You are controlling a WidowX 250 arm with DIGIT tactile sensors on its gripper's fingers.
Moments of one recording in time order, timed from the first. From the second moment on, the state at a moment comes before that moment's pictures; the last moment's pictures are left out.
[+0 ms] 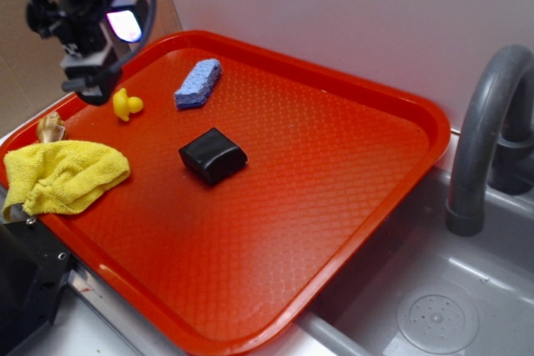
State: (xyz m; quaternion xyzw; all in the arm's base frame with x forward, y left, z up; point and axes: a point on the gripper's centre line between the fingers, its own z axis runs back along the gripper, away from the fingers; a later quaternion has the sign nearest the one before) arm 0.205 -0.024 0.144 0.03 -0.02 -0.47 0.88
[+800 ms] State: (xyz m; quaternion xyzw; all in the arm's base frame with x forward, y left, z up) arm 0.245 -0.035 0.032 0.05 -0.04 -0.80 0.60
